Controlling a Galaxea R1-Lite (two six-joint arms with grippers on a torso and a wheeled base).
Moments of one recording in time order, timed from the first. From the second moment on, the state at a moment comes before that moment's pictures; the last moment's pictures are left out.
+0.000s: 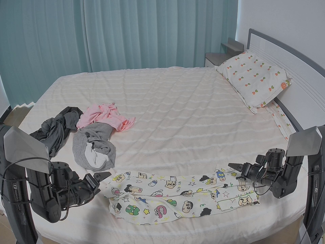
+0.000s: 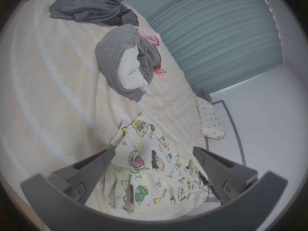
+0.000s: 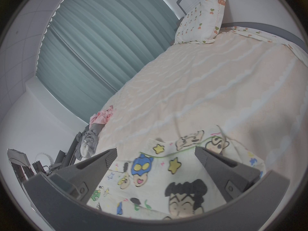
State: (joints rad) left arm -0.14 2.26 -0.17 -1.55 -0.29 -0.96; right arm 0.04 2.45 -0.53 -1.40 0.38 0.49
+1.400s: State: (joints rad) left arm -0.41 2.46 -0.14 -1.55 0.06 -0.53; right arm 0.07 2.43 -0.46 -1.55 0.38 0.49
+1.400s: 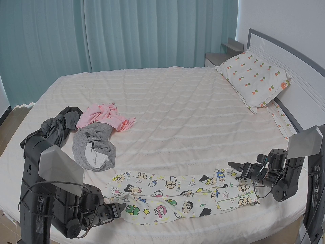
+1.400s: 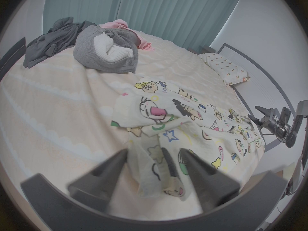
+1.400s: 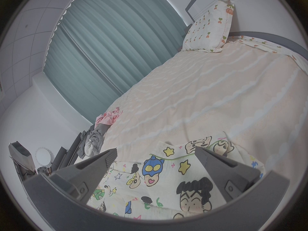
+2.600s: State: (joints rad) left arm -0.34 2.43 -0.02 -1.55 -0.04 -0.44; right arm 0.05 2.47 -0.46 -1.55 0.38 0.48
